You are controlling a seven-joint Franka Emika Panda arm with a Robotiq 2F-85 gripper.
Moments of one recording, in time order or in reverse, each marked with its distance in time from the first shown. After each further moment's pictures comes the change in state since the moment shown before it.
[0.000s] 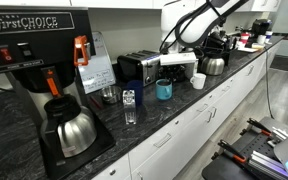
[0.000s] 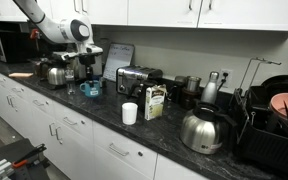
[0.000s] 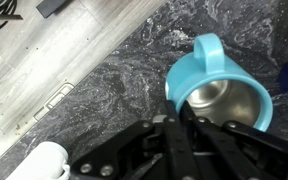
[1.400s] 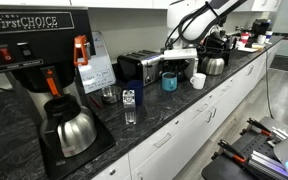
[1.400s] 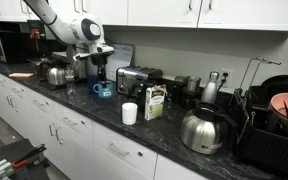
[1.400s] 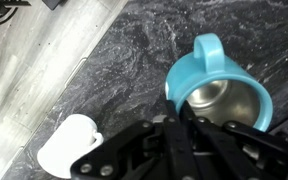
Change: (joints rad) arm -0.057 0.007 -0.069 0.025 -0.071 -0.005 0.060
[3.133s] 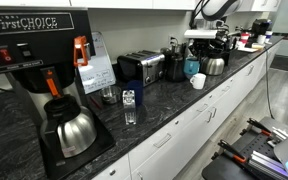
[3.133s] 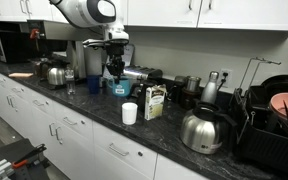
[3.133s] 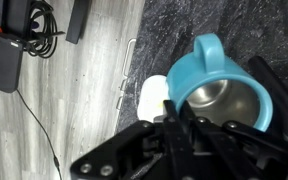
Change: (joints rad) arm -0.172 -0.205 -0.113 -0.066 0.111 -0.134 0.088
